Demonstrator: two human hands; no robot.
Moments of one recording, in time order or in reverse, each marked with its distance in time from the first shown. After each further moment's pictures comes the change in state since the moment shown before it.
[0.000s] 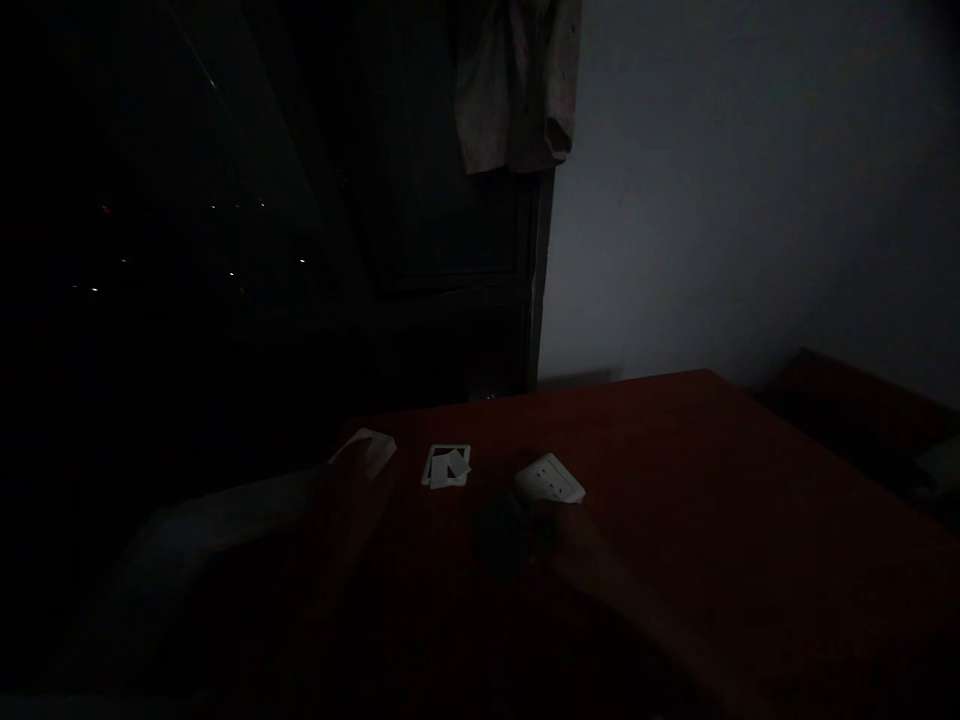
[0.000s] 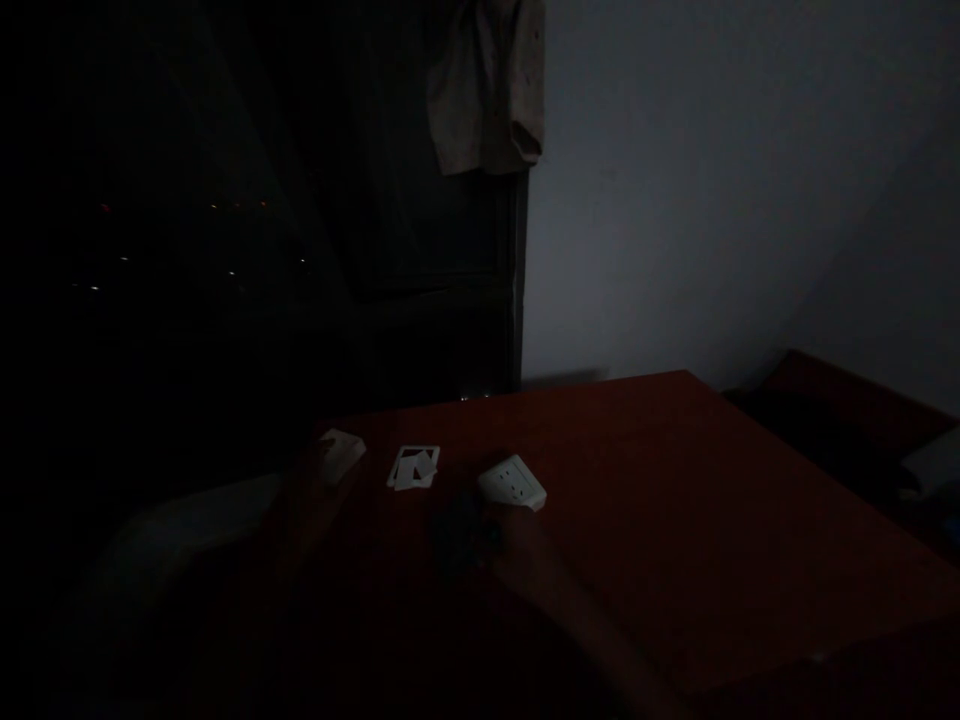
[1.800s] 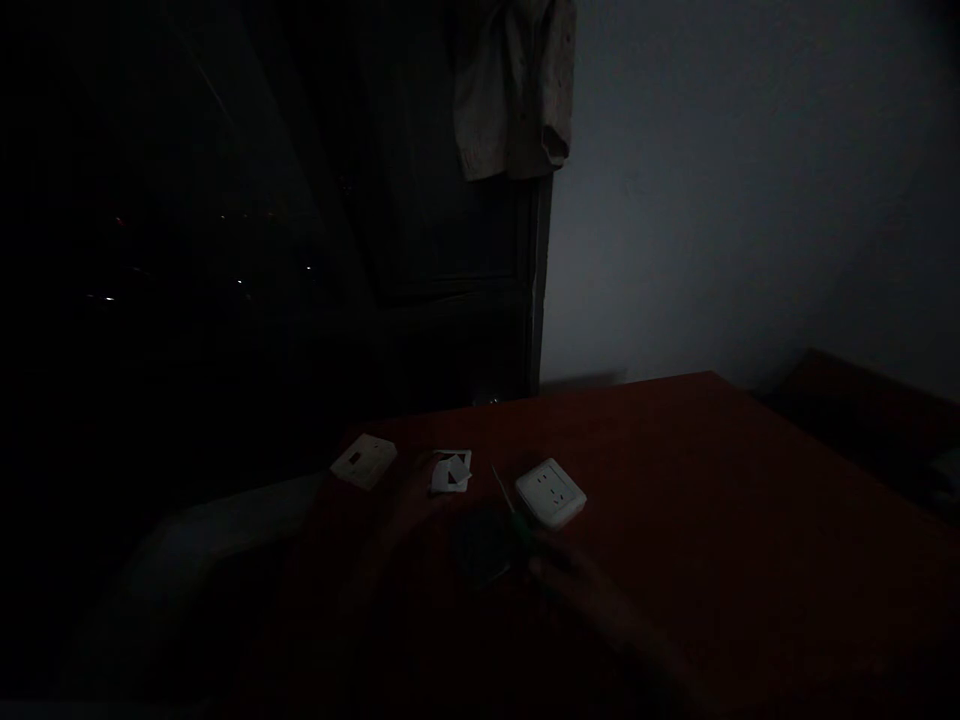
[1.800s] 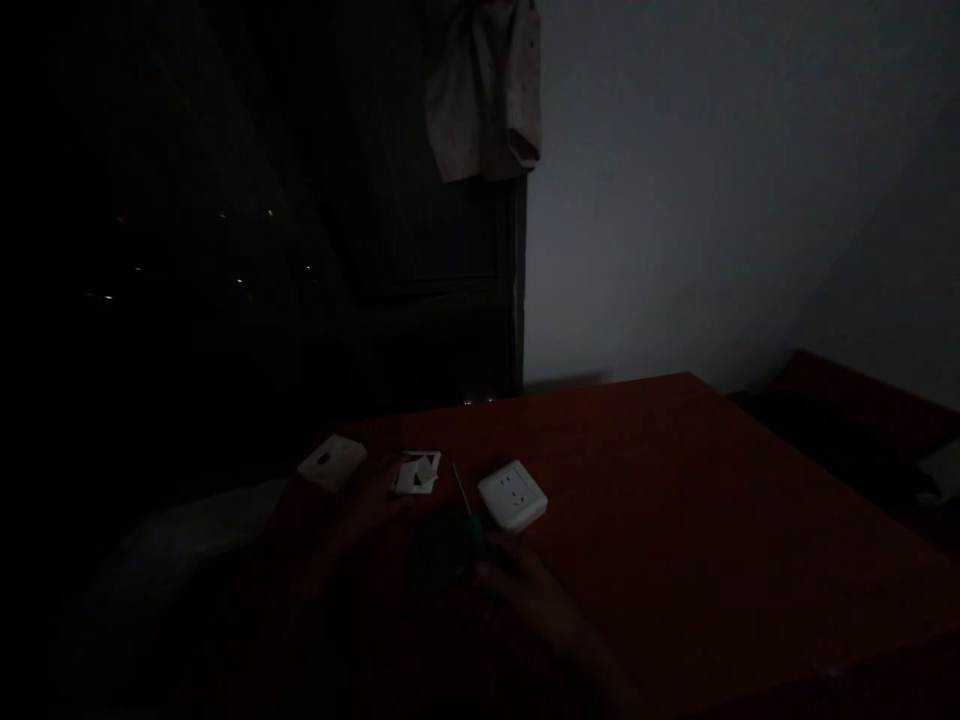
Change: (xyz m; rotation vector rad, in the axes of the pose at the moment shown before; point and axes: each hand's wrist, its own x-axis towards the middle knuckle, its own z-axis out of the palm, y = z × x) left_hand 0.000 0.034 0.028 -0.098 -0.452 0.297; right_hand -0.024 0.039 0.035 0.921 -0.094 0.096
